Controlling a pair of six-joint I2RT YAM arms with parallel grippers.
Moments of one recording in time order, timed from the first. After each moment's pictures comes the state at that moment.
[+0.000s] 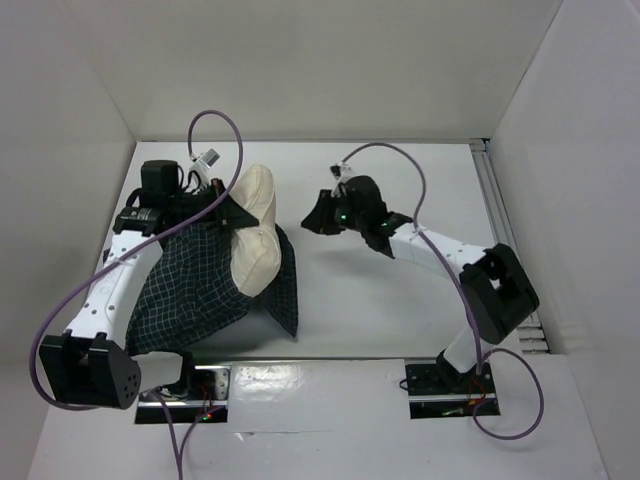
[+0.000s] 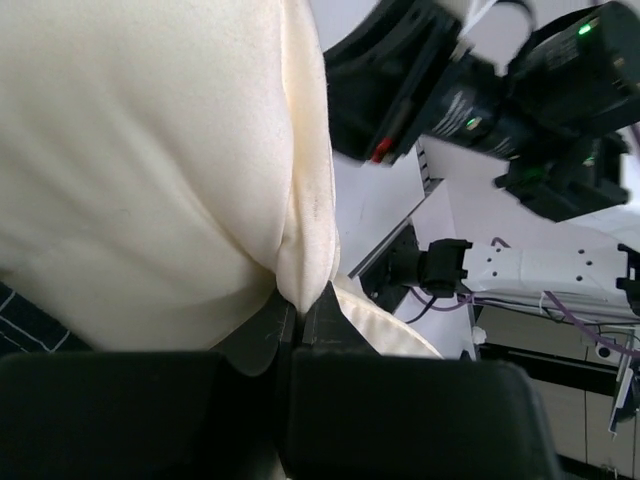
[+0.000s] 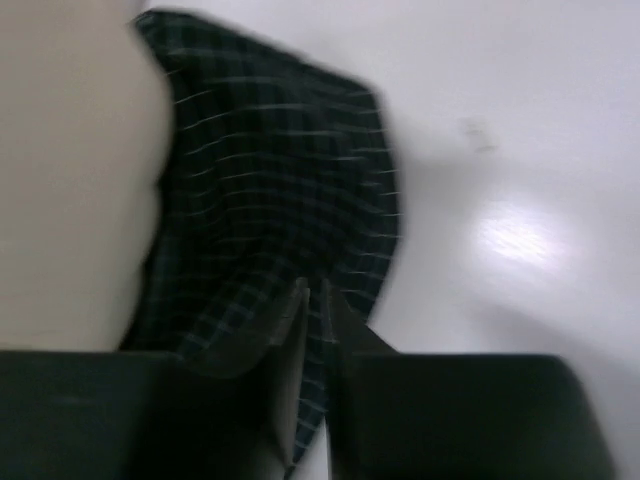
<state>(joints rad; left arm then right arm) -0.05 1.23 1.14 -0.57 0.85 -0.48 0.58 1.58 1.05 0.08 -0.23 0.57</state>
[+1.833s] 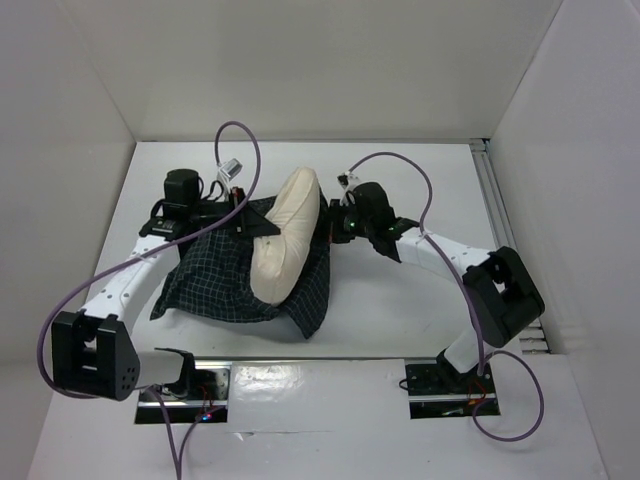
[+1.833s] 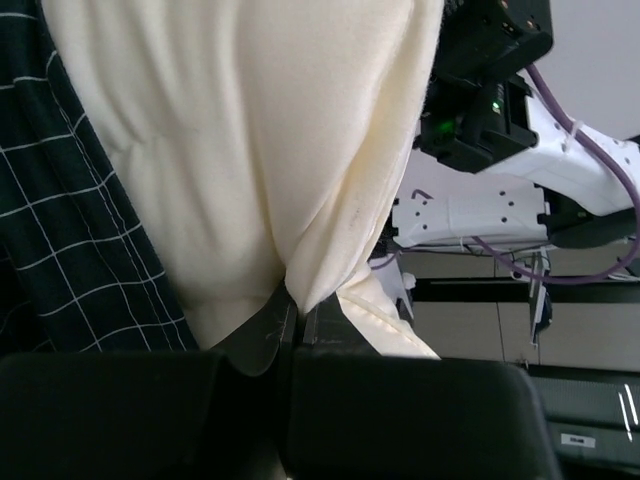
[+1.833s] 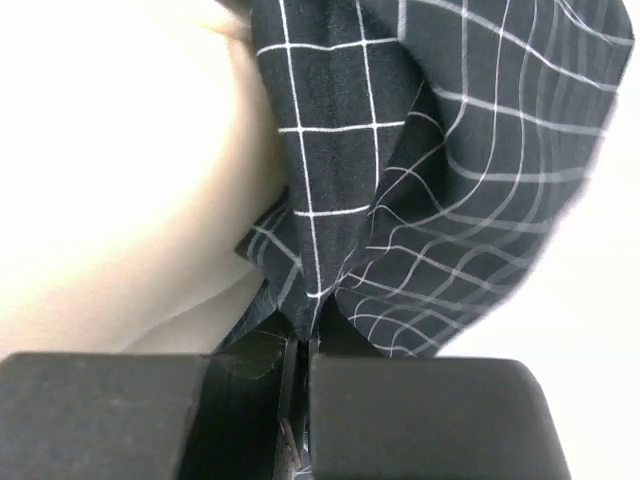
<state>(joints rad) -0.11 1.28 0.97 -0.20 1.09 -0.67 0.57 1.58 0.97 0.10 -0.33 0.57</state>
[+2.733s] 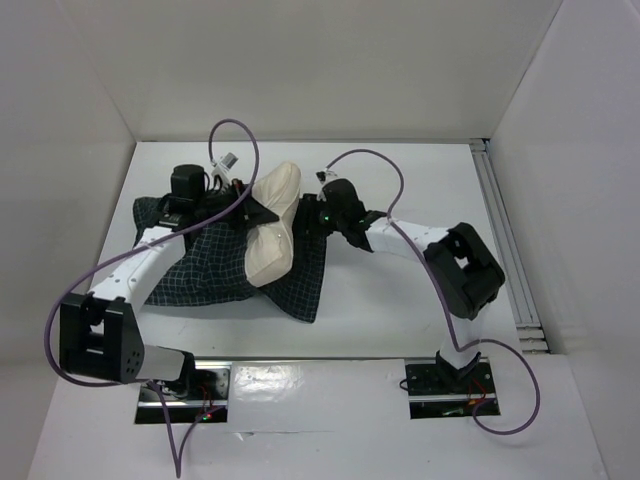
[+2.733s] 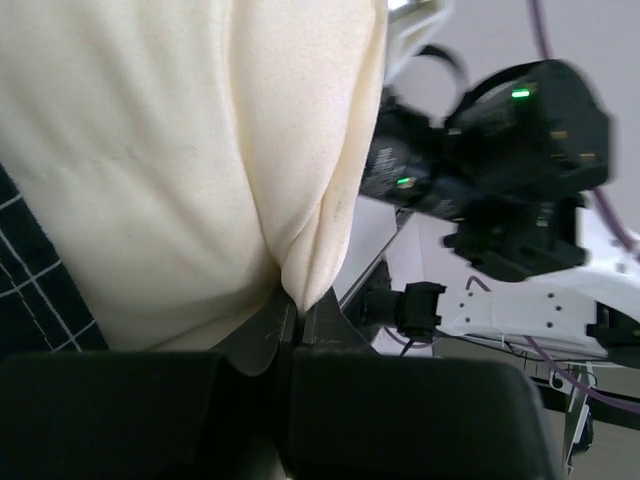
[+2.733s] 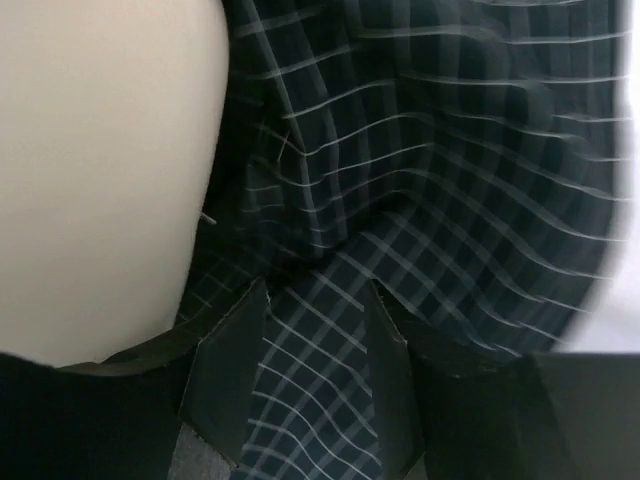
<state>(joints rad) -0.15 1.37 0.98 -0.12 0.83 -0.74 0.63 1.81 1.15 0.14 -0.18 0.63</state>
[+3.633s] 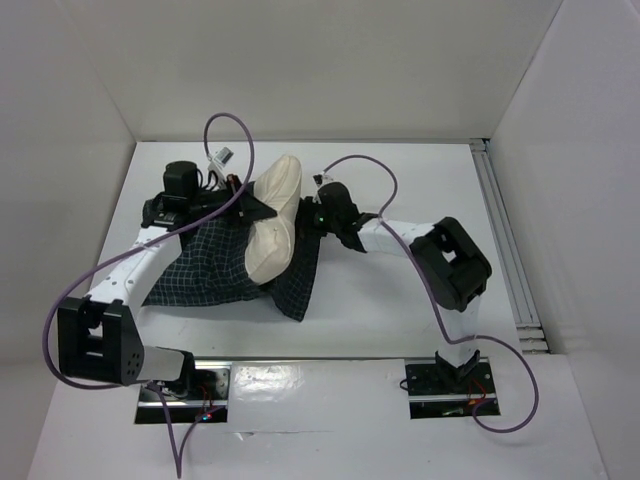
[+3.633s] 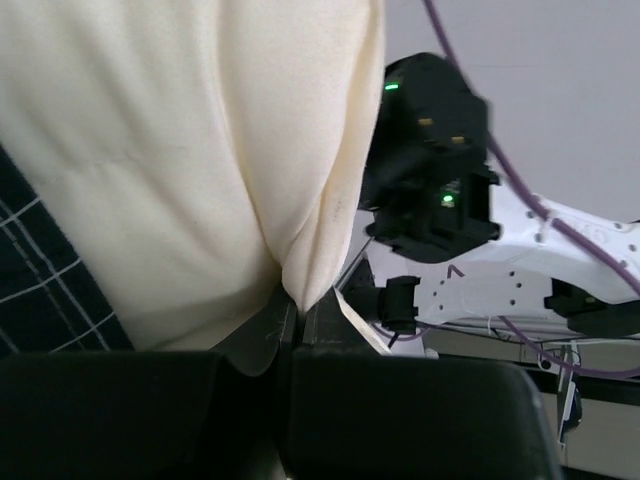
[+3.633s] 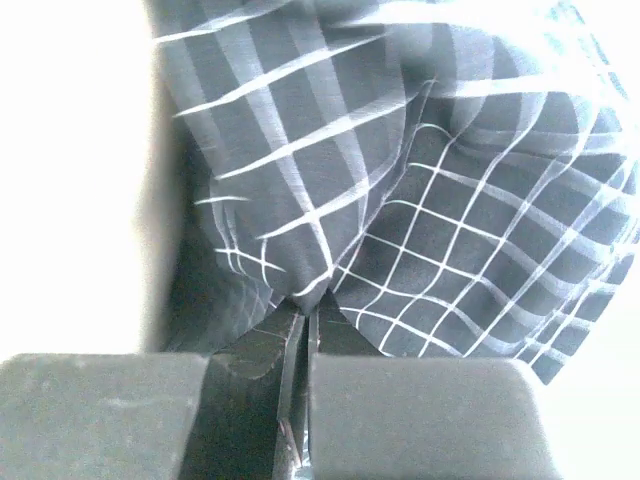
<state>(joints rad) -0.11 1.33 1.02 -0.12 0.90 -0.74 0.66 1.95 1.21 0.20 -0.17 0.72</state>
